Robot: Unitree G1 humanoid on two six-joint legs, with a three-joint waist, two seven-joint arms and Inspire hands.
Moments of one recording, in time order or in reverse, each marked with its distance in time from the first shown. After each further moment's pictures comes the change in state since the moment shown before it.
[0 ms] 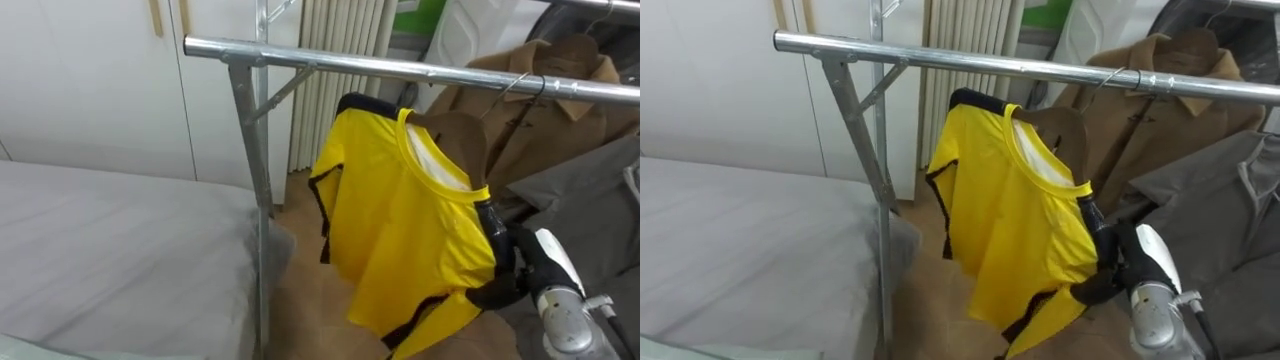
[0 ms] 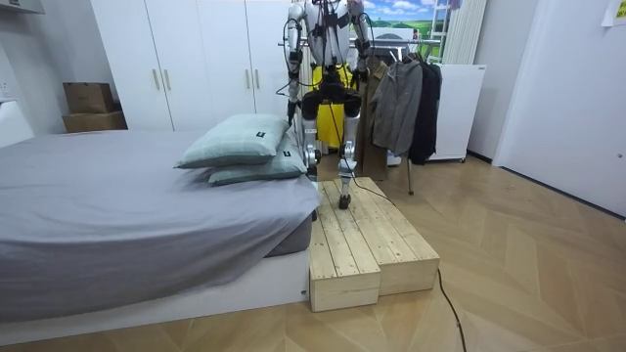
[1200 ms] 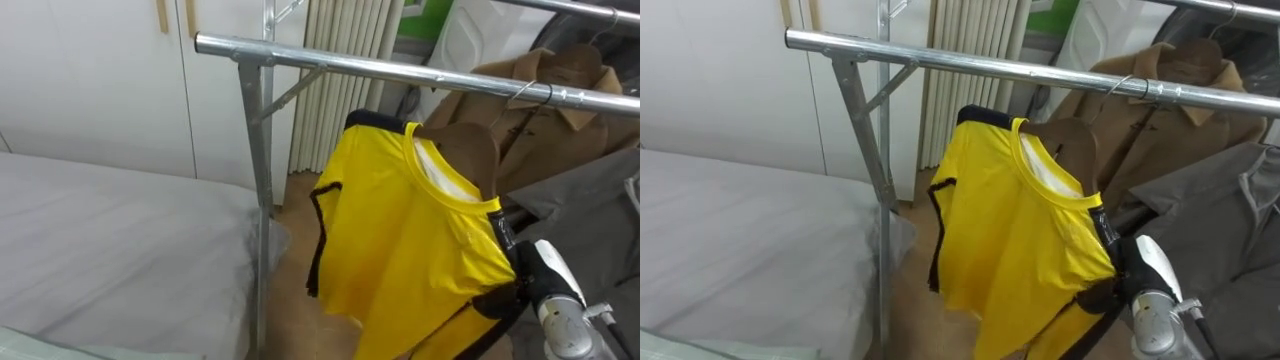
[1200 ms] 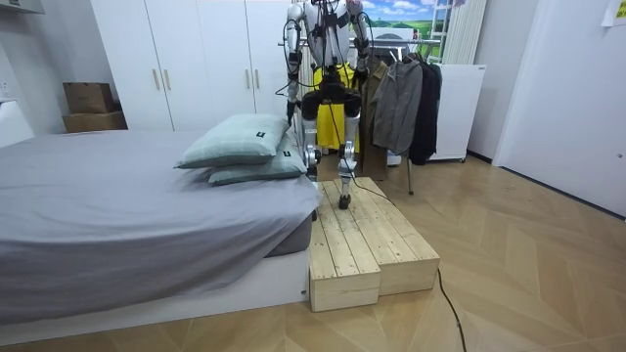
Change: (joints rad) left arm 0.019 0.023 0.001 -0.045 0.002 0.002 -0.007; right arm -0.015 0.000 0.005 0.064 -0.138 0.012 0.010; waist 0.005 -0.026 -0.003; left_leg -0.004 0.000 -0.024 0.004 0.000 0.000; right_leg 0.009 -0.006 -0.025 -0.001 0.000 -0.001
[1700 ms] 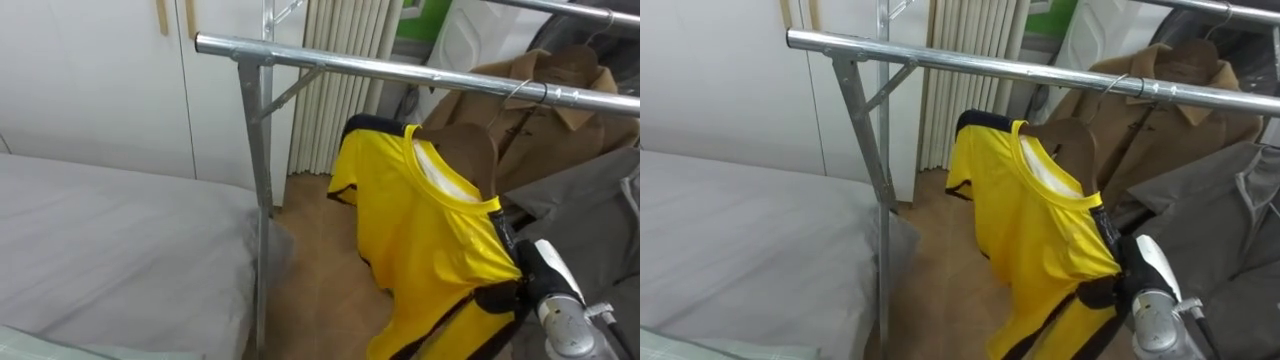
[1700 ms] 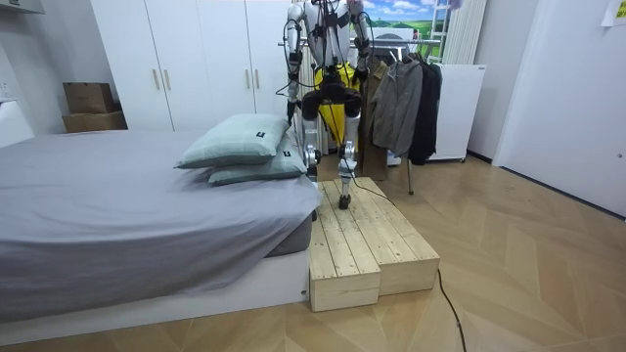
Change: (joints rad) left arm 0.000 0.000 0.000 0.000 -0.001 0.000 0.000; right arm -0.001 0.000 0.000 0.000 0.027 -0.001 0.008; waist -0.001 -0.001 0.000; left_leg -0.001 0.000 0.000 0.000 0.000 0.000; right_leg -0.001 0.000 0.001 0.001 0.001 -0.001
